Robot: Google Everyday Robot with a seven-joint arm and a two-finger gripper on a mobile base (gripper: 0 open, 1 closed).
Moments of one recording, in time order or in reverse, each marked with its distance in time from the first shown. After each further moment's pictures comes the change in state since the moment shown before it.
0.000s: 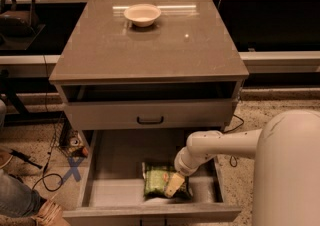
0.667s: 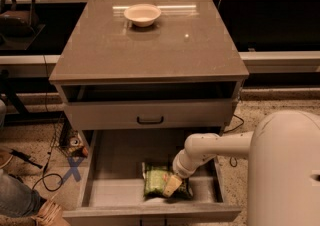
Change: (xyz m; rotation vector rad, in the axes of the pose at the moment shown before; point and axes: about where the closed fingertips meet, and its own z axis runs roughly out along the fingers) arm 0.002 0.004 0.022 -0.038 -0.005 0.015
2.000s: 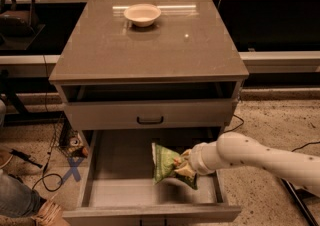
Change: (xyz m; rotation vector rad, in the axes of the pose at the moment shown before) arm -0.024 0.024 -0.128 0.151 -0.265 -0.095
